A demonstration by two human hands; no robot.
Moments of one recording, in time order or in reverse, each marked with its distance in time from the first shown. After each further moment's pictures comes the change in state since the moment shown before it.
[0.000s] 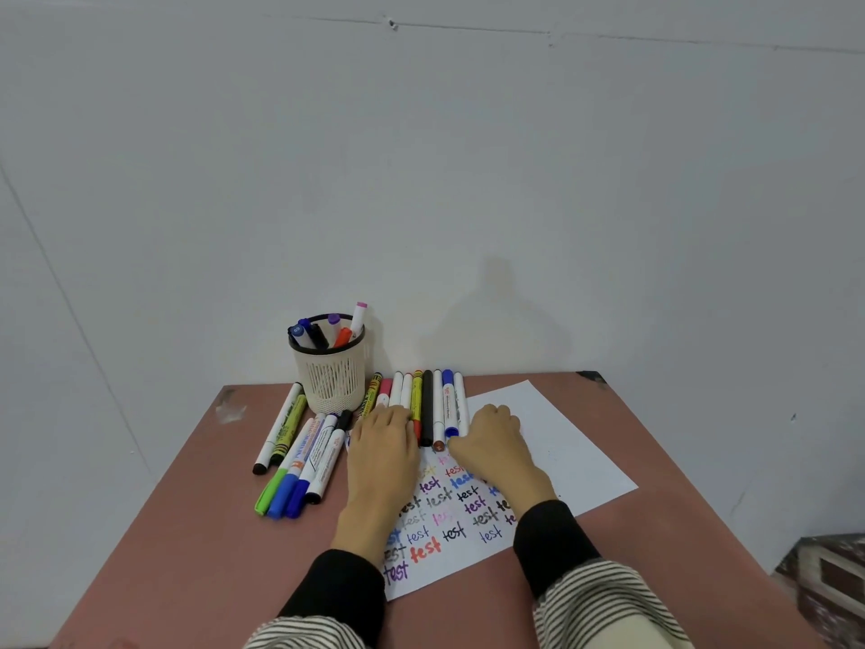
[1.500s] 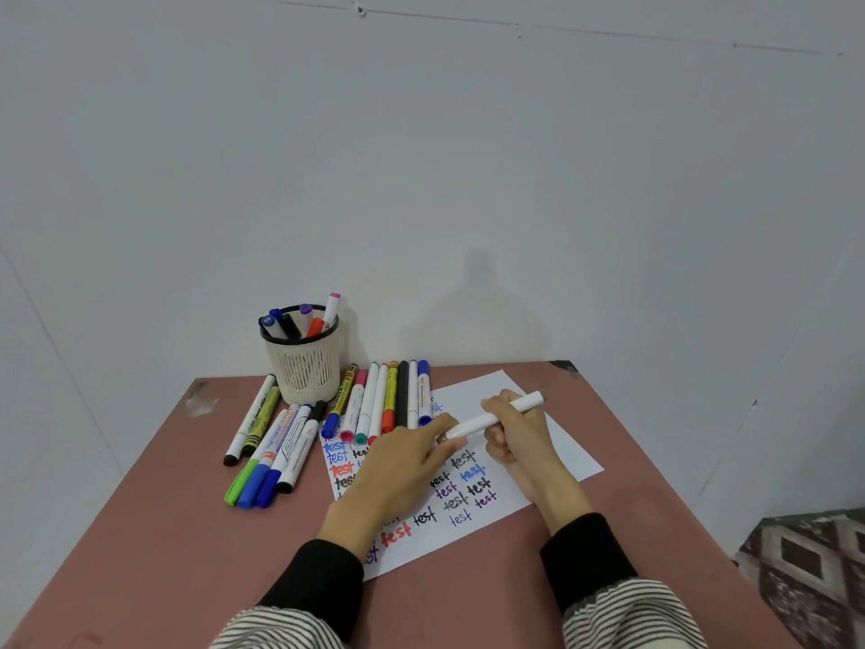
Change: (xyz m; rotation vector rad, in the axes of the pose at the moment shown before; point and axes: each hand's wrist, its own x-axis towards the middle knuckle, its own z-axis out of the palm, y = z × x) left_hand -0.016 0.045 -0.015 -0.117 -0.367 0.327; right_hand -0.021 0.050 -0.029 1.343 -0.014 0.080
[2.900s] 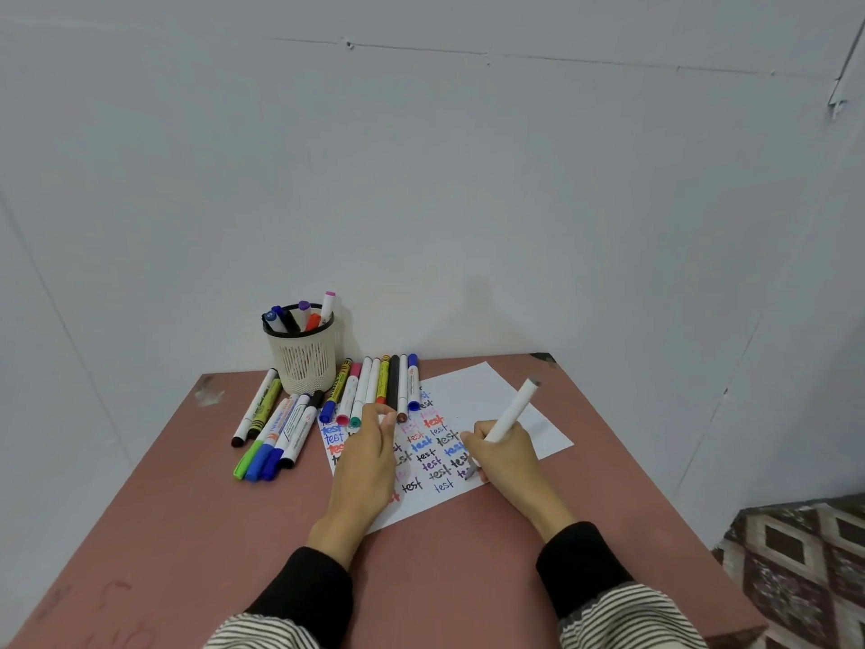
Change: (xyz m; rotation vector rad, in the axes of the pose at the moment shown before) left_hand -0.044 0.010 0.001 -0.362 0.325 -0.346; right_hand -0.047 0.019 -0.018 -0.618 0.009 -0.187
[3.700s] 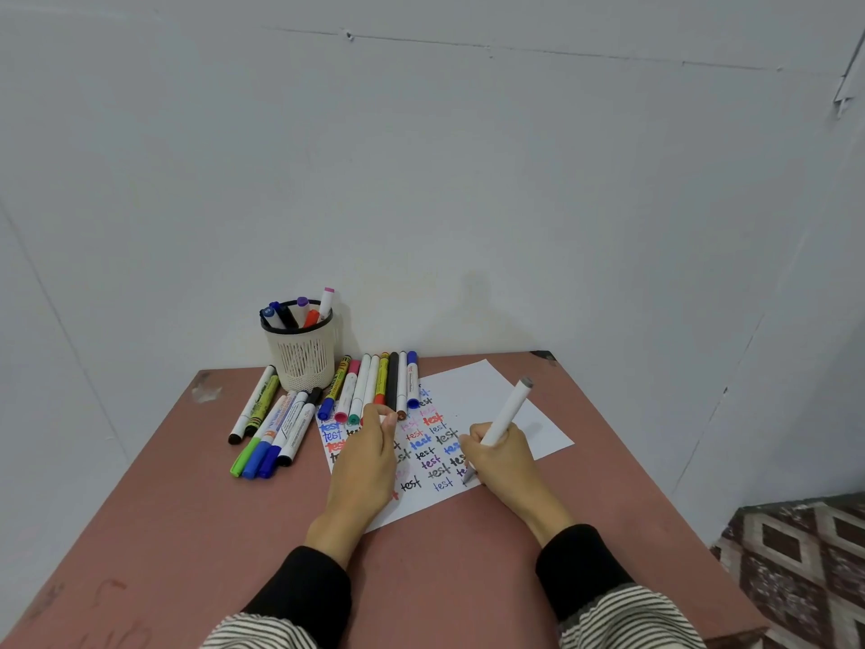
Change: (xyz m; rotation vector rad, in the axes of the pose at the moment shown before) left_hand 0.001 0.000 0.001 0.103 -0.060 -0.032; right_hand -0.009 -0.006 0.004 -0.011 -0.019 -0.081
